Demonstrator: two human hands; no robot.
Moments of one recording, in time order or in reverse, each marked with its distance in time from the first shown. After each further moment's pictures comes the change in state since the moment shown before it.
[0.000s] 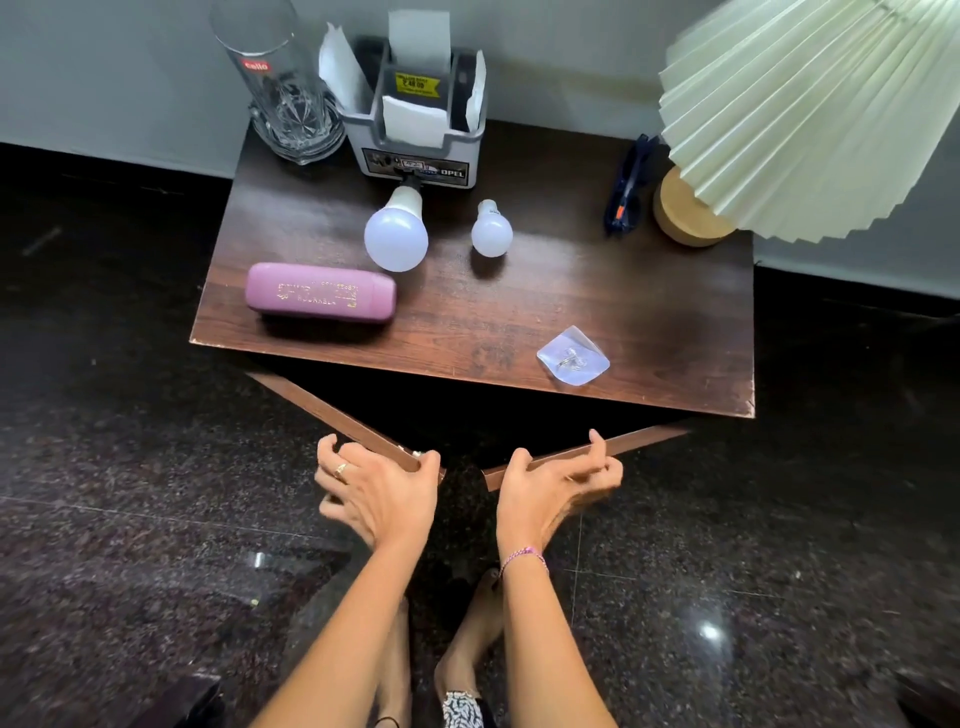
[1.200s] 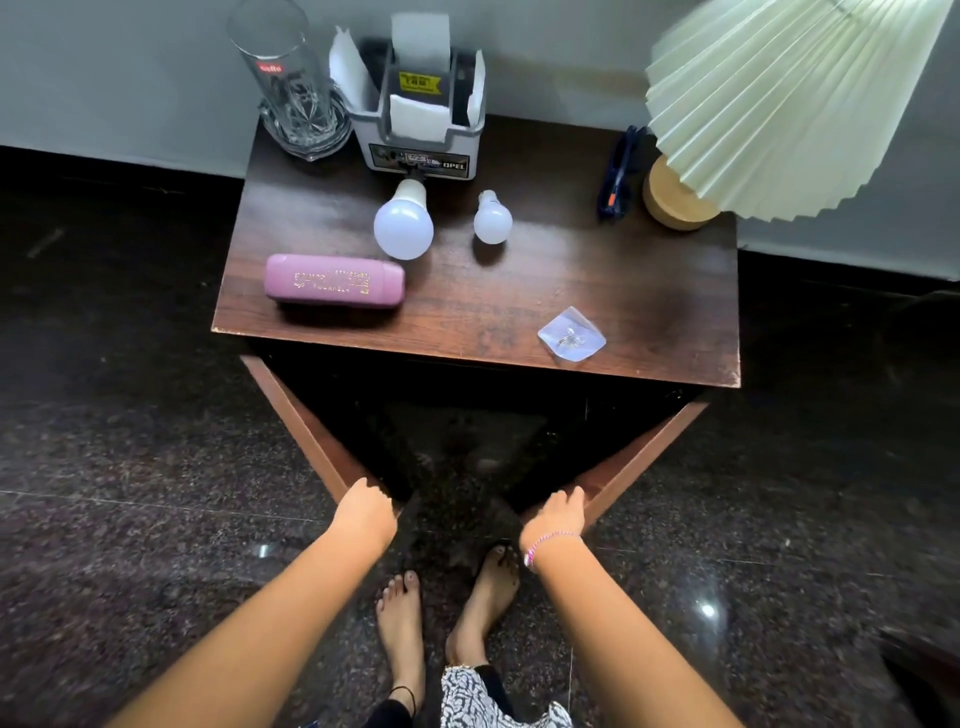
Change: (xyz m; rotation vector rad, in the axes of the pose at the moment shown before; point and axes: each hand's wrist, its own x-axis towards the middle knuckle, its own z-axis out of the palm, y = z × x) left_hand 0.037 -0.074 -0.007 1.307 -0.717 1.175; right_hand 0.000 0.029 -0.037 -1.668 -1.233 -0.515
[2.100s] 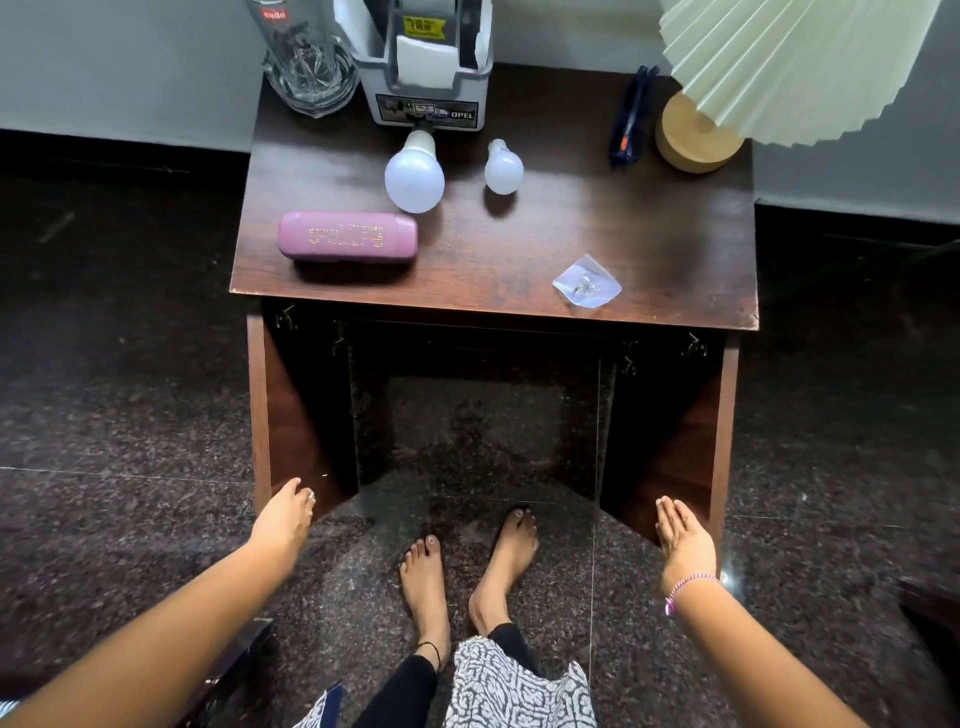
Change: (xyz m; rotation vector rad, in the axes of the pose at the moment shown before) left_hand 0.005 0.146 0.073 -1.015 0.074 -0.508; right_hand 0.033 0.057 0.170 -0.442 0.108 0.152
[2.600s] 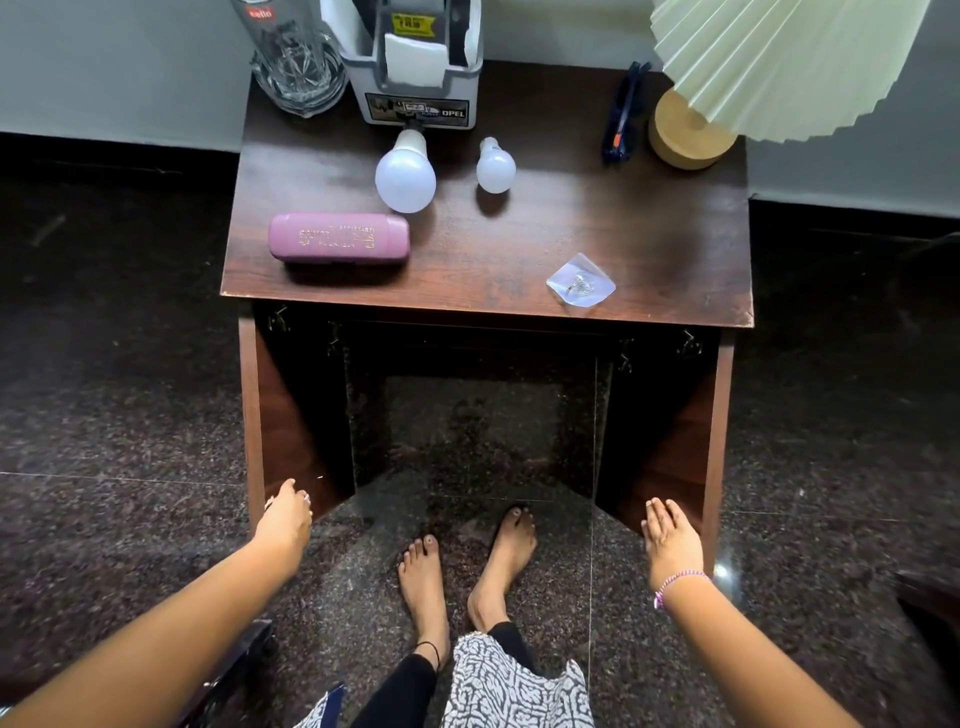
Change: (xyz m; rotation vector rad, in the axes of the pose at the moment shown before) left_hand 0.002 0.001 0.005 0.134 0.013 0.030; right_hand -0.013 0.002 -0.020 0.178 -0.041 -0.083
